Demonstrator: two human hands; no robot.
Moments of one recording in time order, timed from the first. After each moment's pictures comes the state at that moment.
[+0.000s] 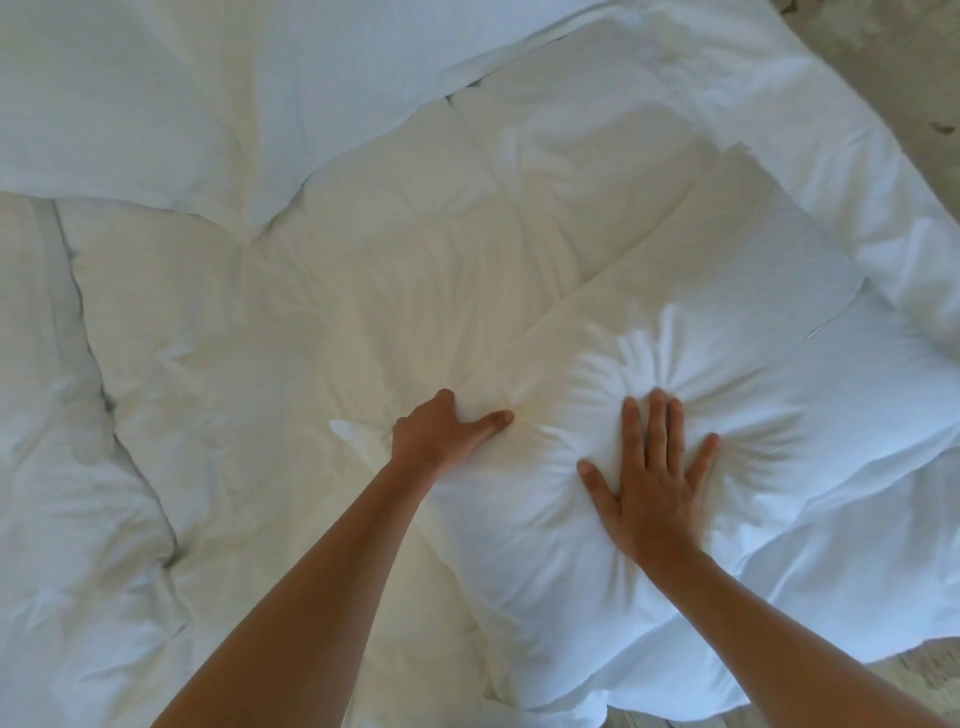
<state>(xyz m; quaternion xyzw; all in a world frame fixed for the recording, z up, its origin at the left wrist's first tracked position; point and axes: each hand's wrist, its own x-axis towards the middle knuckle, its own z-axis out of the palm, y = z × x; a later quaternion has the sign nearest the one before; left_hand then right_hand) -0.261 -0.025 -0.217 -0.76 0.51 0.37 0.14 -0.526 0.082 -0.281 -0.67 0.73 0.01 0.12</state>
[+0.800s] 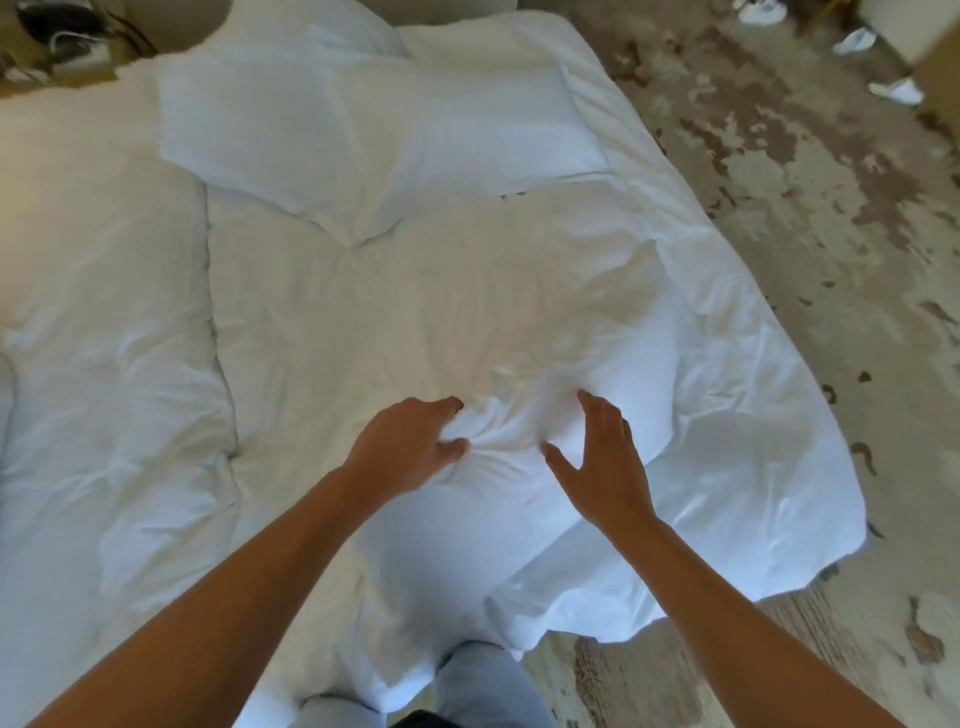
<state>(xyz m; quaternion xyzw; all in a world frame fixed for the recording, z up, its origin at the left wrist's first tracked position) -0.179 0.169 0.012 -0.63 0.74 0.23 -0.03 -0.456 0.174 -0.020 -0.71 0.66 -0.11 0.22</state>
